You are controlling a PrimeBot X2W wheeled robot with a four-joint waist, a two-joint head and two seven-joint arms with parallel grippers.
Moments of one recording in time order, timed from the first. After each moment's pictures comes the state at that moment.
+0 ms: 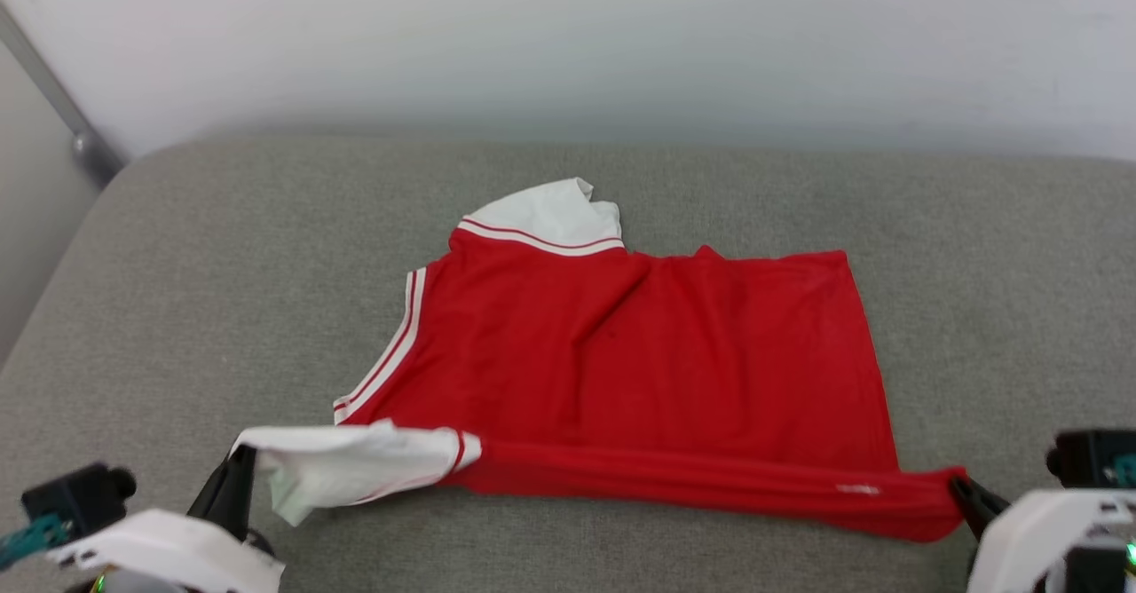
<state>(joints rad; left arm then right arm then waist) 0.10 0.60 -0.29 -0.05 -1.12 0.24 -0.12 0.12 -0.14 -0.15 -0.05 0.31 0.13 0.56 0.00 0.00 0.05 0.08</state>
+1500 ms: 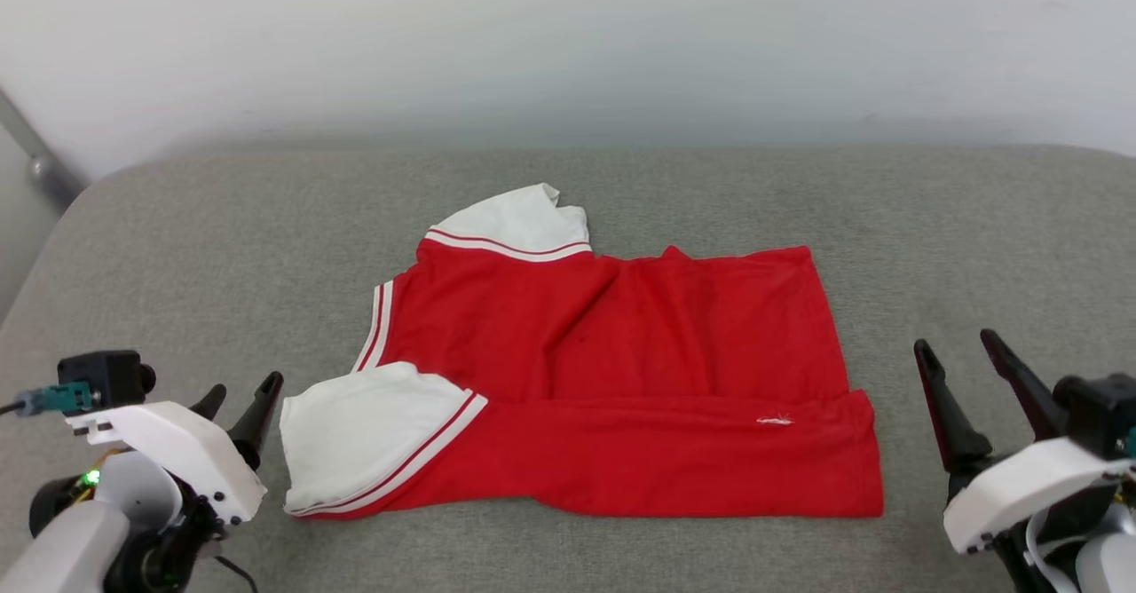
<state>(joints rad) -0.27 0.63 -0.44 0.33 -1.07 0.08 0.08 -0.12 -0.28 0.06 0.18 0.31 0.13 -0.05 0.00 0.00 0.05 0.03</state>
